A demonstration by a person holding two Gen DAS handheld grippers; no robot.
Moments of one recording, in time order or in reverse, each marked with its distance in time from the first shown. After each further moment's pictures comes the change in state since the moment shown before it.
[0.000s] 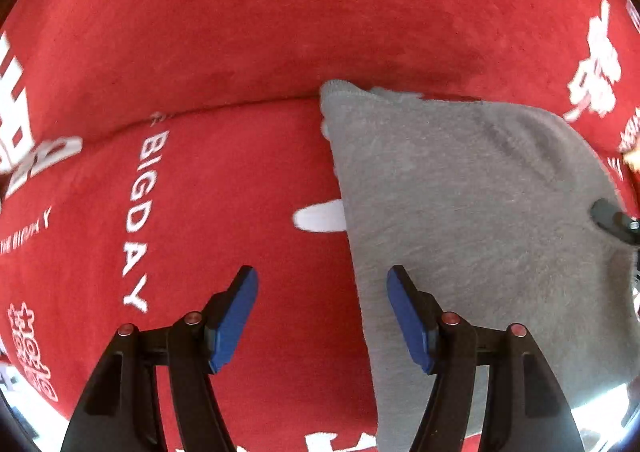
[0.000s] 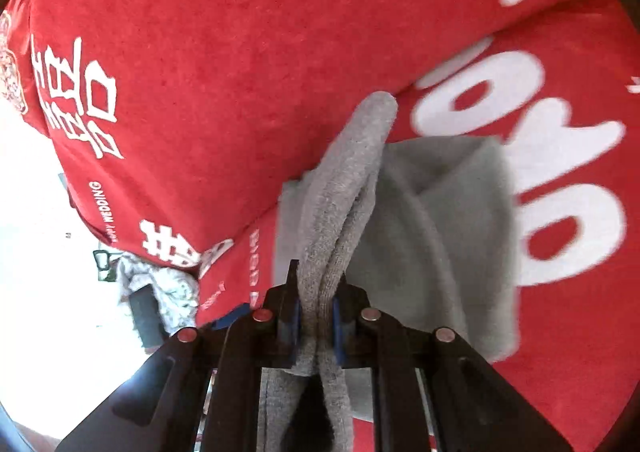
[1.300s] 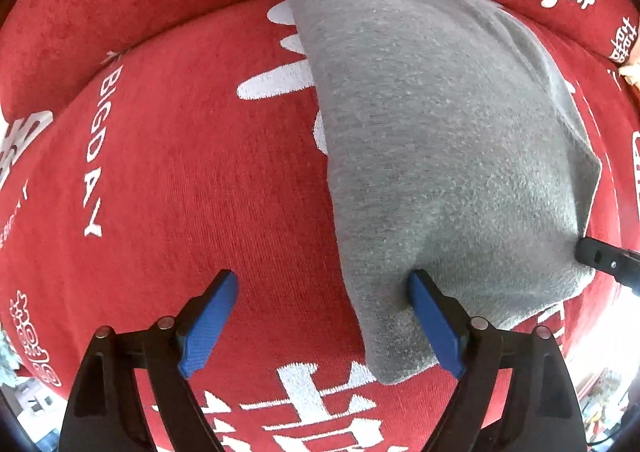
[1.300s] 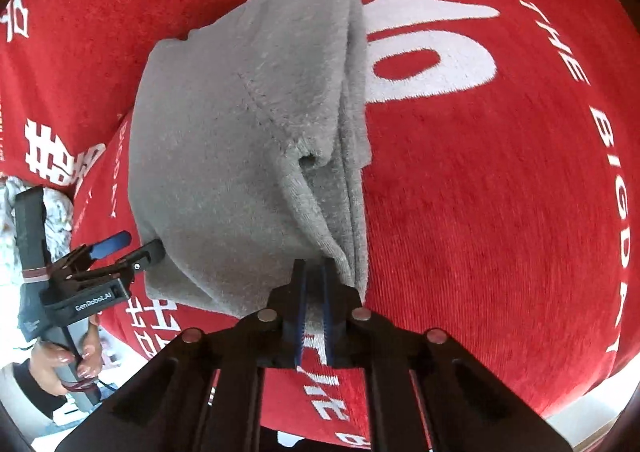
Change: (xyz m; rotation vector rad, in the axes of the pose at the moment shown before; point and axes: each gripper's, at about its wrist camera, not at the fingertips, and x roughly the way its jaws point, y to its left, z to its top) left arm 0.031 -0.027 -0.068 0.116 0.195 0.007; right arm 0.005 -0.028 -0.089 -0.126 0.199 -0.421
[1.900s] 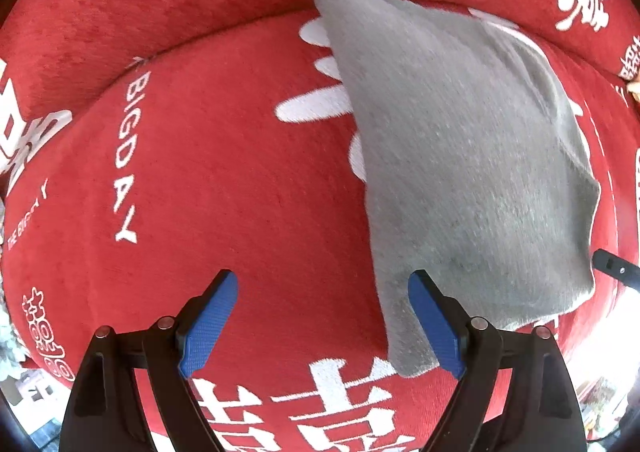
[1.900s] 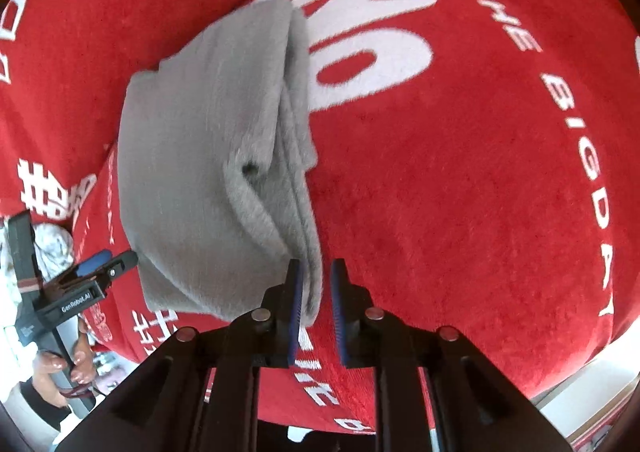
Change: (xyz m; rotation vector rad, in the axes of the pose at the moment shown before) left arm -0.027 0.015 0.023 -0.039 0.001 0.025; right arm -0.031 -0.023 0.002 0.136 -0.039 -0.017
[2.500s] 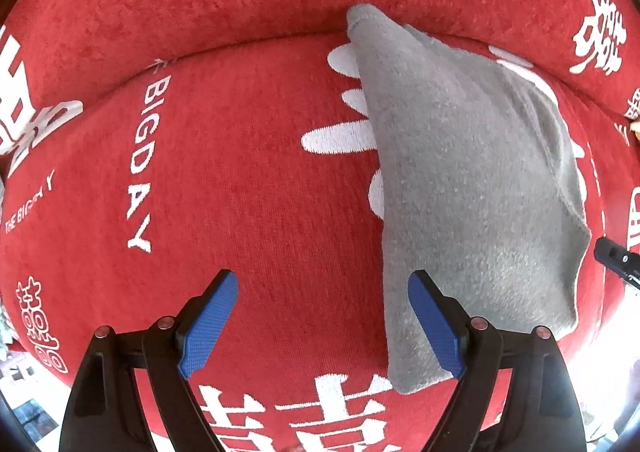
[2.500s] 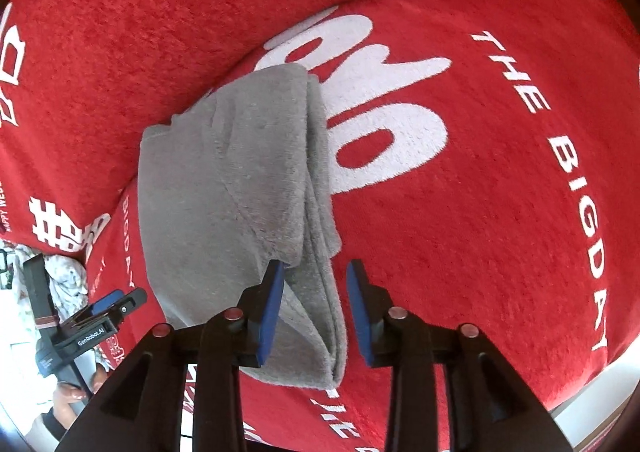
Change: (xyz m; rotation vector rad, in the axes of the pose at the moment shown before) left arm -0.004 0.029 0.007 -0.095 -0.034 -0.033; right arm -0.010 0.016 0.035 0.016 -0.064 0.032
